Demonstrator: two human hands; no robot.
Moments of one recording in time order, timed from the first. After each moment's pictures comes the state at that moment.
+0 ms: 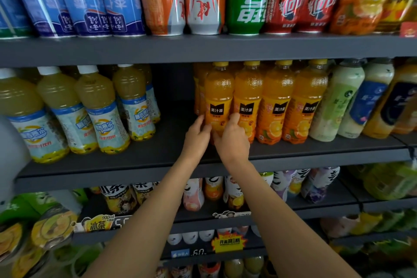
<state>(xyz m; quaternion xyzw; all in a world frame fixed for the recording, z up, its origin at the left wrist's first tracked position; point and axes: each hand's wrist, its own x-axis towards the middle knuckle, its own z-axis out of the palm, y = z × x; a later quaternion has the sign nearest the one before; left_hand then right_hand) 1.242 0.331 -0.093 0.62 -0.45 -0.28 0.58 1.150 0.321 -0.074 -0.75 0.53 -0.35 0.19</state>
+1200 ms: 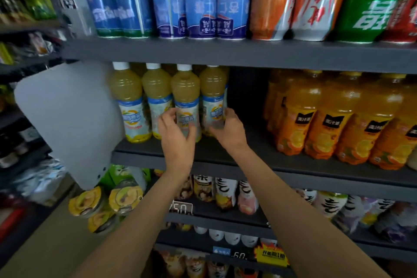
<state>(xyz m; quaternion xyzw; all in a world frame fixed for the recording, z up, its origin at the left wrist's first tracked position) 1.368 0.451 -0.084 0.73 -0.34 0.15 0.58 1.300 0.346 -0.076 -0.80 0.36 -0.32 0.35</state>
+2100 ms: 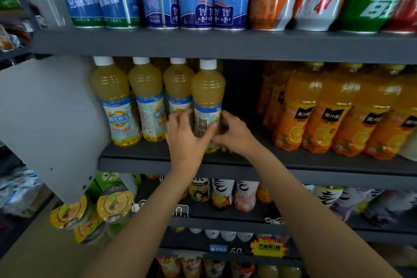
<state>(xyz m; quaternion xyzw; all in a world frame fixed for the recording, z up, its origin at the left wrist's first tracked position) 1.363 0.436 -0.090 0.74 -0.41 0.11 0.52 1.273 0.342 -0.070 -0.84 0.26 -0.23 0.42</state>
